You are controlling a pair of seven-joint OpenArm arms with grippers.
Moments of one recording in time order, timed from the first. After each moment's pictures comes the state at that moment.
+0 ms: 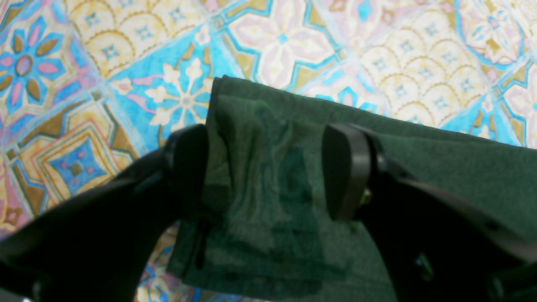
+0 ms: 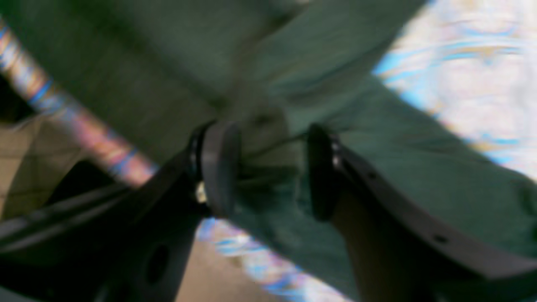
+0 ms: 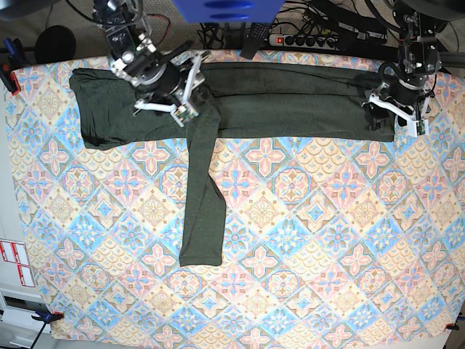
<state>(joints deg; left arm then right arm) 29.8 -22.2 -16.2 95.0 -31.4 -4.7 26.6 -24.5 15.0 -16.0 109.0 2.5 16.0 -43.5</state>
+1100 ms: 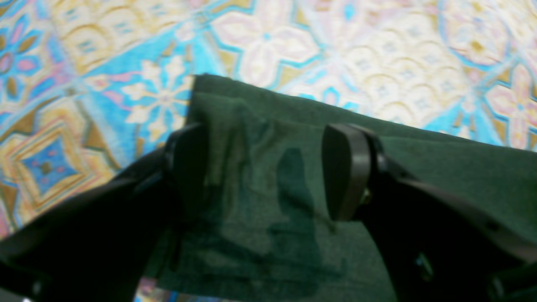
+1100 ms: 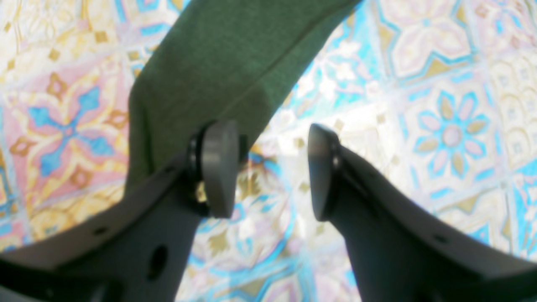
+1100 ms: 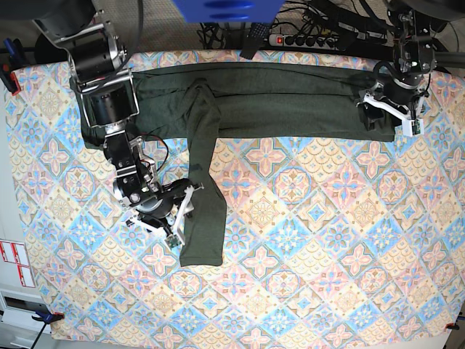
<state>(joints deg) 29.8 -20.3 -16.2 95.0 -31.4 -4.7 26.4 20.7 8.0 -15.3 59.3 2.7 16.2 -32.3</state>
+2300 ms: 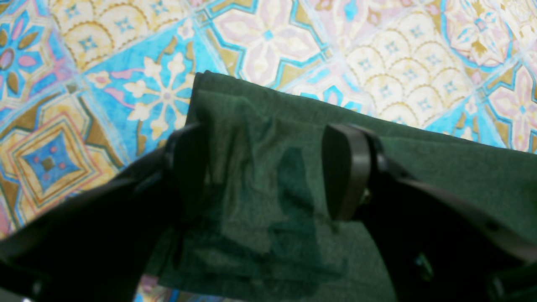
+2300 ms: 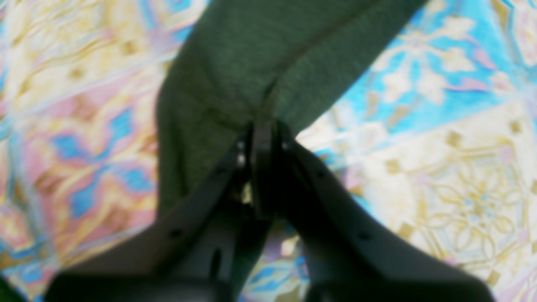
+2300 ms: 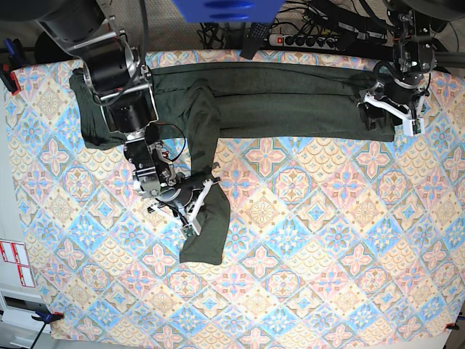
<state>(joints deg) 29.8 -20.3 -16.2 95.1 -31.4 -4.7 26.4 22.7 2.0 -13.6 43.5 2.5 18.3 -20.7</state>
